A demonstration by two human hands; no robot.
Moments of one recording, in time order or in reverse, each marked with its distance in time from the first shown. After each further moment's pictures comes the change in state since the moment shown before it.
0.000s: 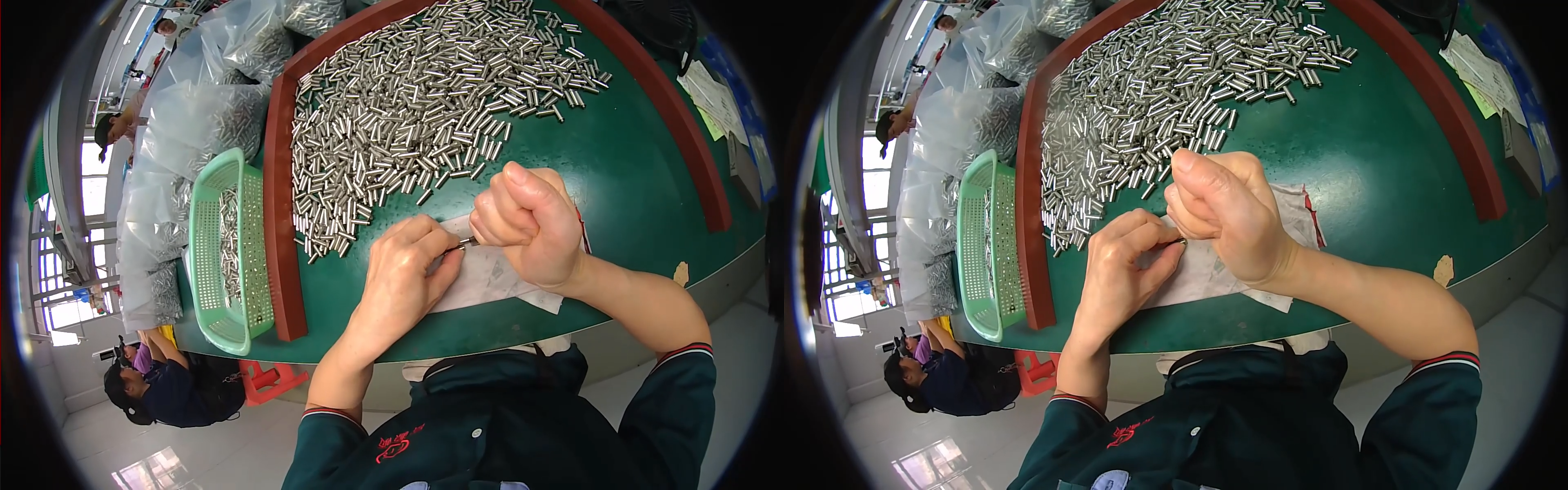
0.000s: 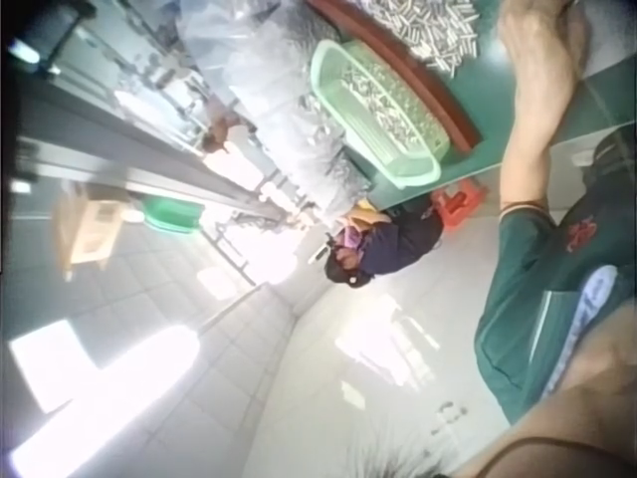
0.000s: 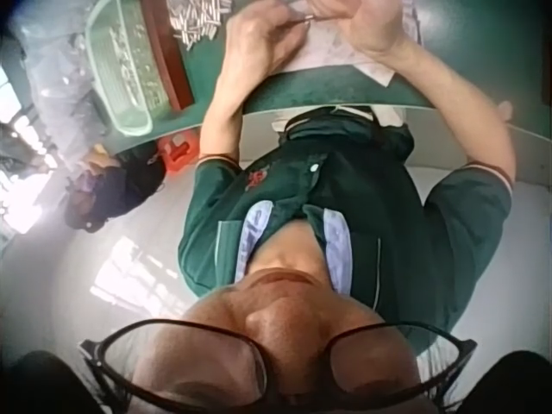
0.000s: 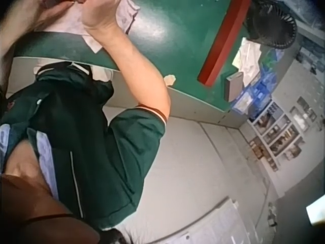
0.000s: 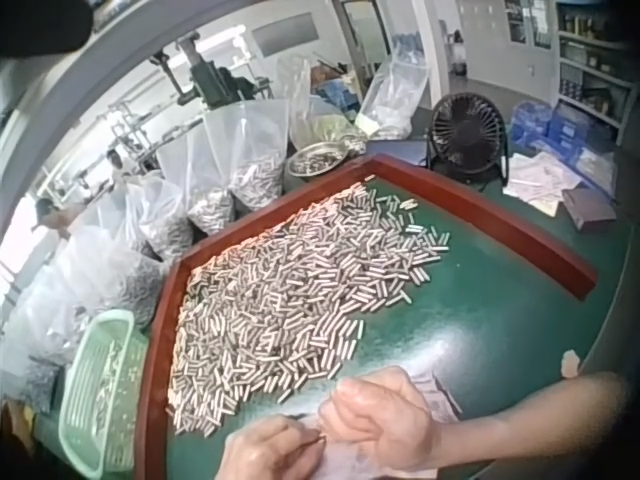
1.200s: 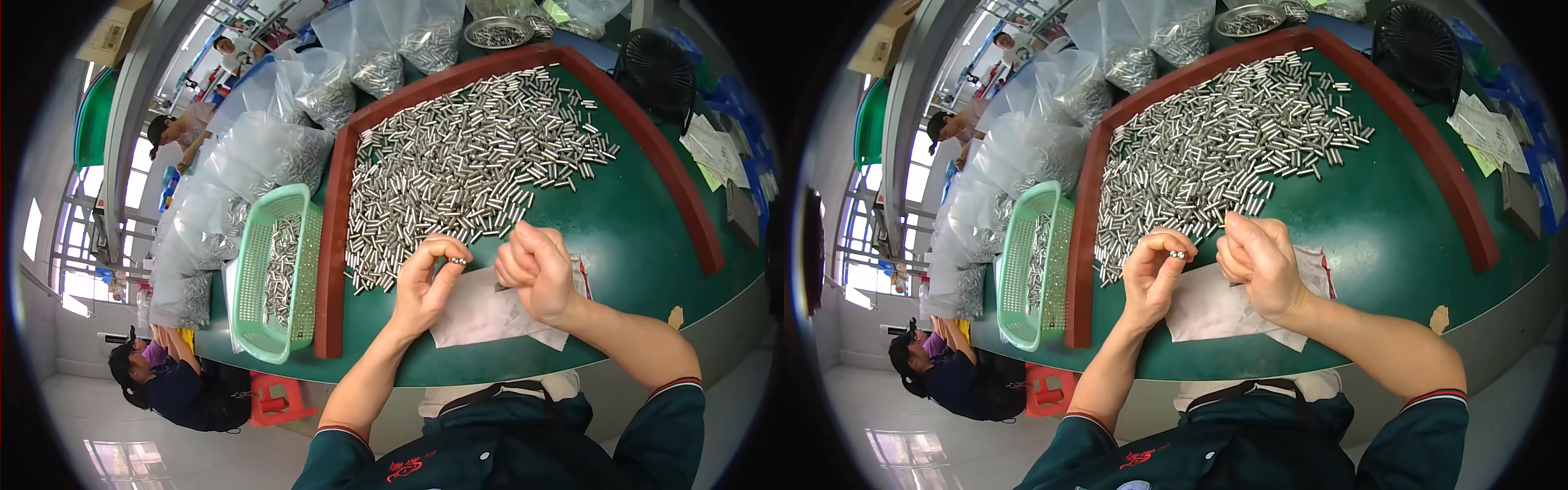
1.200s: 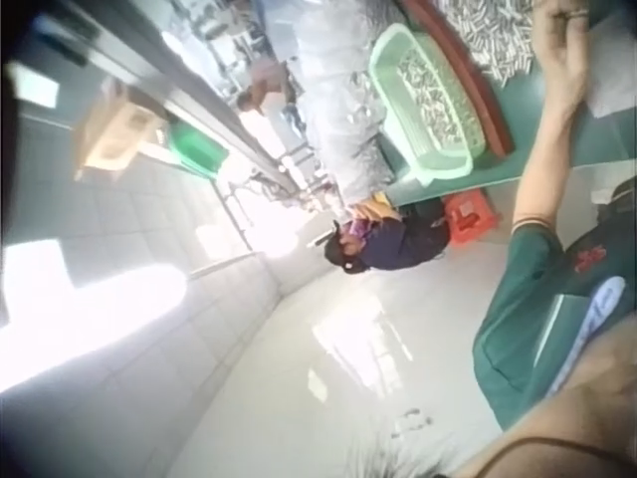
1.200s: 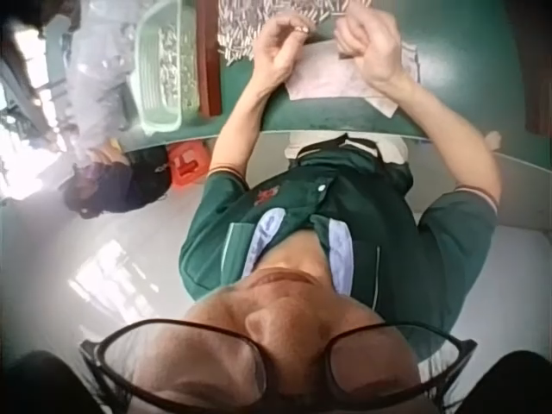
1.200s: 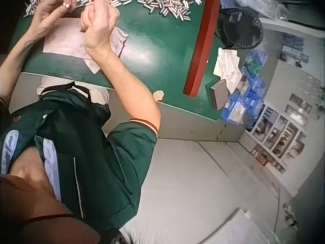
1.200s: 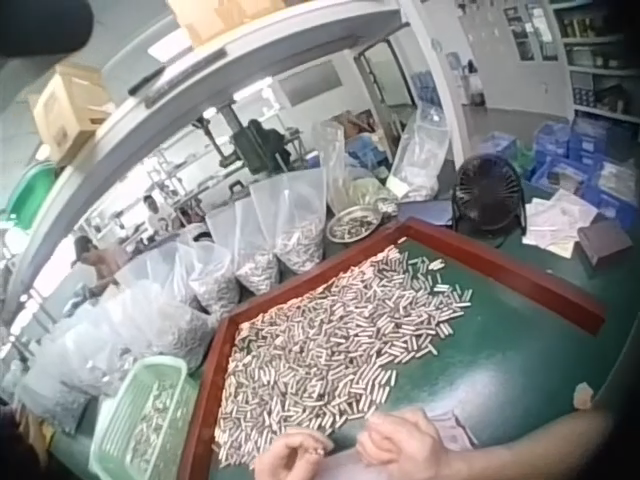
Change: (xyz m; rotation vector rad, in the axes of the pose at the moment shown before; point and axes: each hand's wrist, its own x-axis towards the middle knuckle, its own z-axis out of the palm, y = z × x) left_hand 0.005 -0.030 0.002 -0.681 0.217 0.104; right_hand -0.001 0.000 0.002 0.066 0.031 0.018
